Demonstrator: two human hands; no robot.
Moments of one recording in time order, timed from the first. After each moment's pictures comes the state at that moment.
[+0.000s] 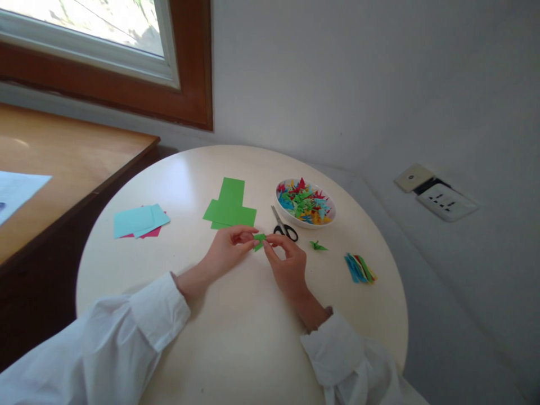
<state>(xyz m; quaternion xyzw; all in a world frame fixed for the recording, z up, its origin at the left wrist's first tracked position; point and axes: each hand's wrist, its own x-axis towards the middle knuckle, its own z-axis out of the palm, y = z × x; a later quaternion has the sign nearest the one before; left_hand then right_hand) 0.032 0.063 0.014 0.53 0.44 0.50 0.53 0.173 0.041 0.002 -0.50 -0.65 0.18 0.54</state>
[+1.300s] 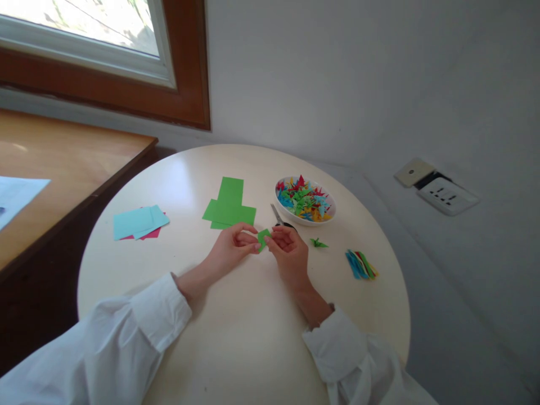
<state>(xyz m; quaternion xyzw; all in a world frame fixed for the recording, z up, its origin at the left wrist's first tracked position) 0.033 0.061 0.009 0.46 0.40 0.46 0.64 0.169 0.051 0.000 -0.49 -0.46 0.40 0.62</state>
